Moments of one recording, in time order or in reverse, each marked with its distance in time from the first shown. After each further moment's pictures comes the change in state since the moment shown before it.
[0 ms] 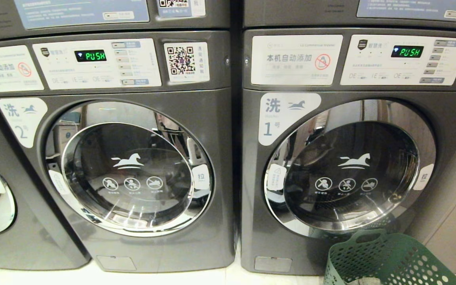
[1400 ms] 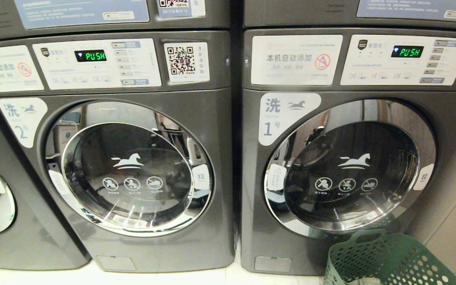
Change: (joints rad) left arm 0.000 0.000 0.001 0.001 -0.002 0.014; right arm 0.000 0.000 0.000 -0.008 -0.028 0.110
